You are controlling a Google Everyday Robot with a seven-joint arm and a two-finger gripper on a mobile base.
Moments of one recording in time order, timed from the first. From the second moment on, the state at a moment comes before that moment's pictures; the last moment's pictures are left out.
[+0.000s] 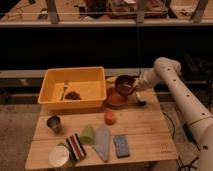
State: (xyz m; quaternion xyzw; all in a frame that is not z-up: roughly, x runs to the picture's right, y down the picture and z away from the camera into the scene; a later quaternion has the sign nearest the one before) arm 0.199 -0.003 0.882 -0.04 -0.28 -0.51 0.81
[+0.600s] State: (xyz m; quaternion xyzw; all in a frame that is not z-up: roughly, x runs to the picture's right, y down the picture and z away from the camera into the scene) arm 0.186 0.010 0.898 -0.06 -0.28 -0.50 0.82
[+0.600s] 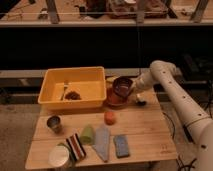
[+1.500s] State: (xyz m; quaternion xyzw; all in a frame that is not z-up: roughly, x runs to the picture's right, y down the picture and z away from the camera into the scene) arm 0.169 0.026 0.917 -0.06 -0.31 -0.49 0.82
